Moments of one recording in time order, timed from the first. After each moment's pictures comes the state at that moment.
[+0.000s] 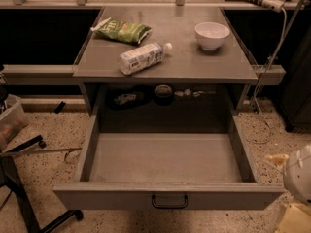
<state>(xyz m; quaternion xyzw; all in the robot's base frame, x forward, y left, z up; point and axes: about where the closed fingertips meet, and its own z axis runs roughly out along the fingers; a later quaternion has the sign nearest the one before) 0.309 -0.228 0.790 -0.55 0.82 0.12 0.13</state>
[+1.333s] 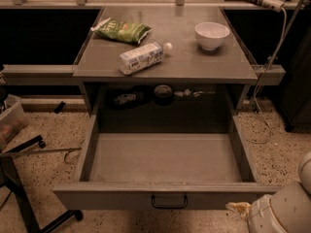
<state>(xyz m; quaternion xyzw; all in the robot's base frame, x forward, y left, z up) 0.243 -0.173 0.688 -0.58 0.77 0.24 0.09</state>
